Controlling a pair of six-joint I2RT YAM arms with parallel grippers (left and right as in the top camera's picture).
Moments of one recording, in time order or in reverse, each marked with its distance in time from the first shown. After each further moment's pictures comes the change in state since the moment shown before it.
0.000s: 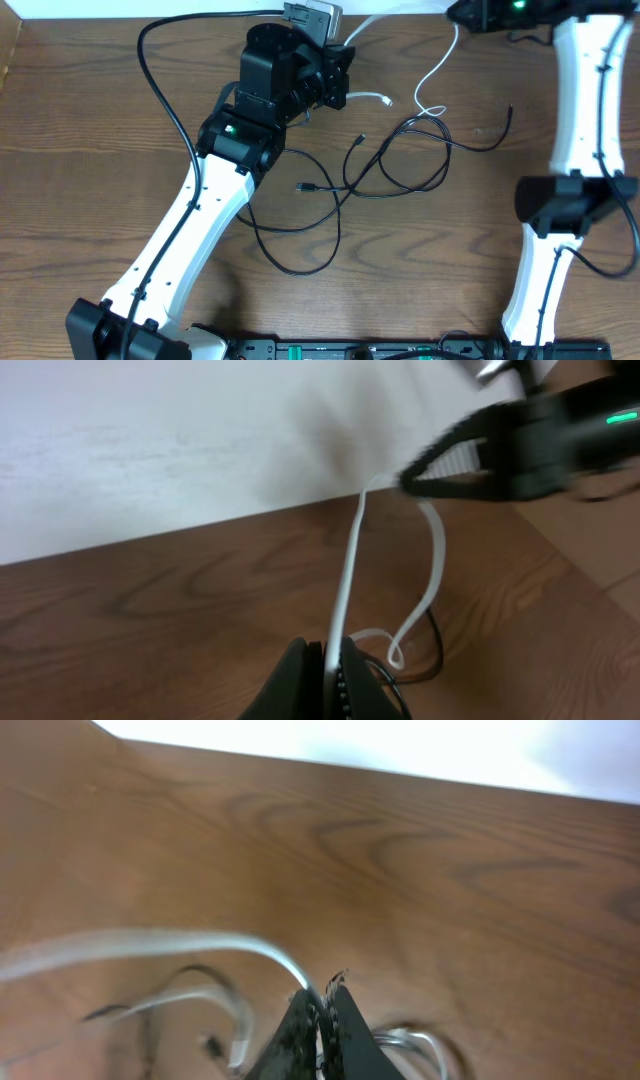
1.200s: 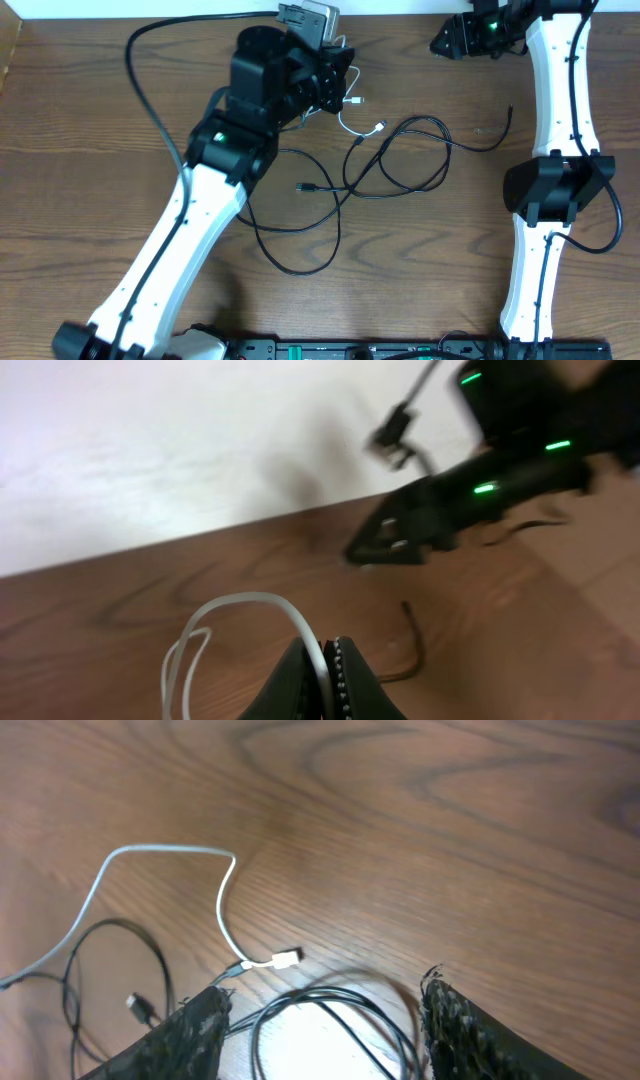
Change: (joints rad) left arm 0.000 -0.058 0.000 -0.025 0.037 0.000; right arm 0.018 0.103 -0.006 -0.106 0.134 -0.081
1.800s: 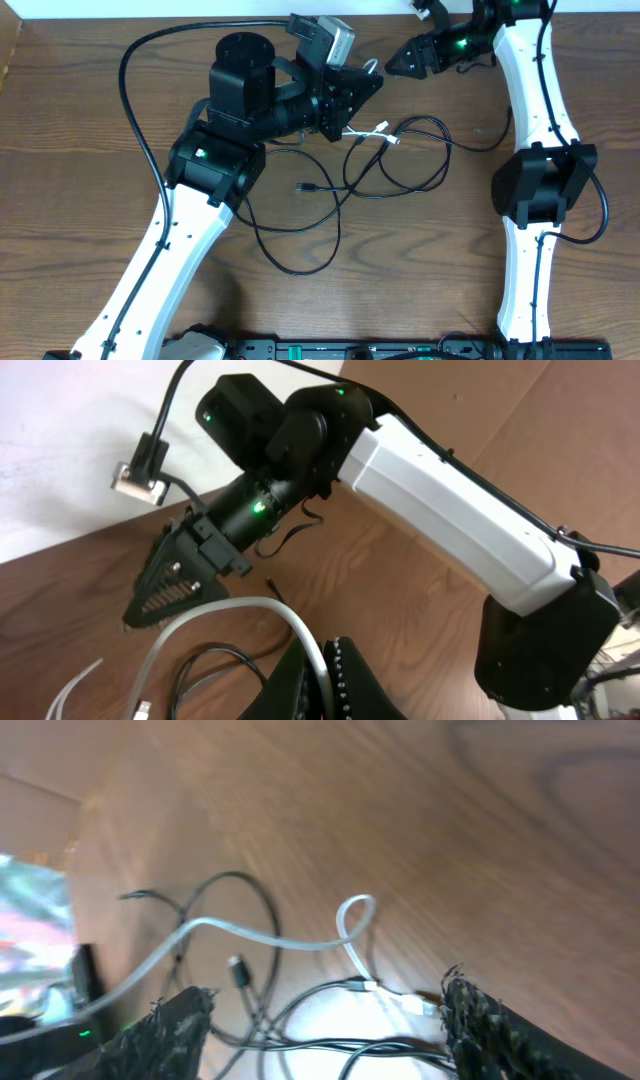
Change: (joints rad) left arm 0.006 -0.079 0.000 -0.029 0.388 0.000; right arm 0.072 -0.006 -0.171 0.058 -0.359 -0.224
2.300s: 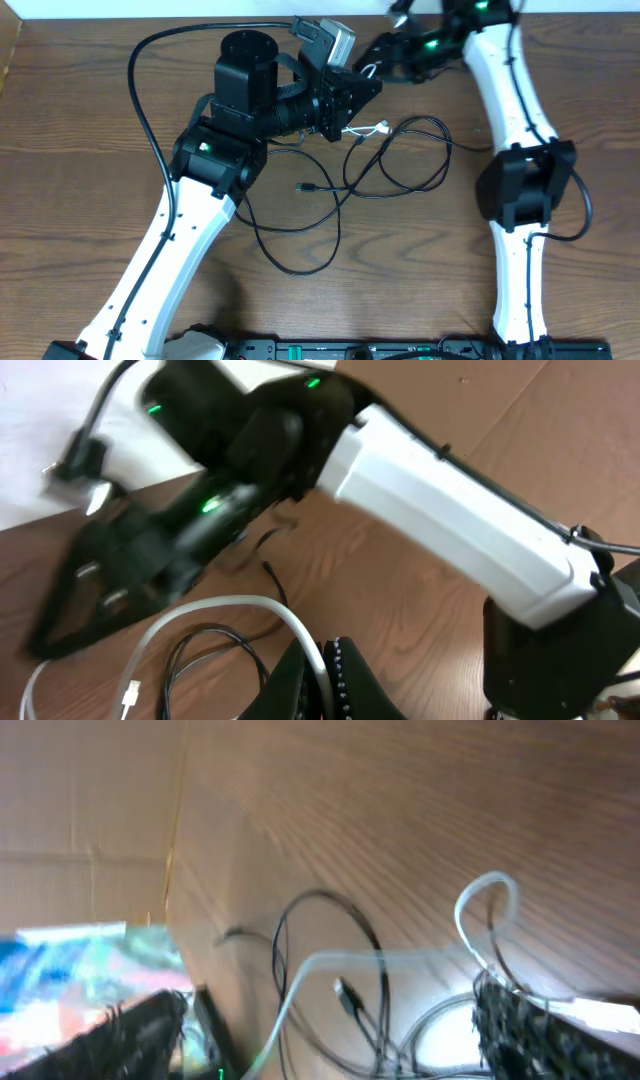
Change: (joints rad) left arm 0.009 0.026 0.000 -0.030 0.027 0.000; right arm 0.114 -0.001 -0.080 0.116 -0.052 0.469
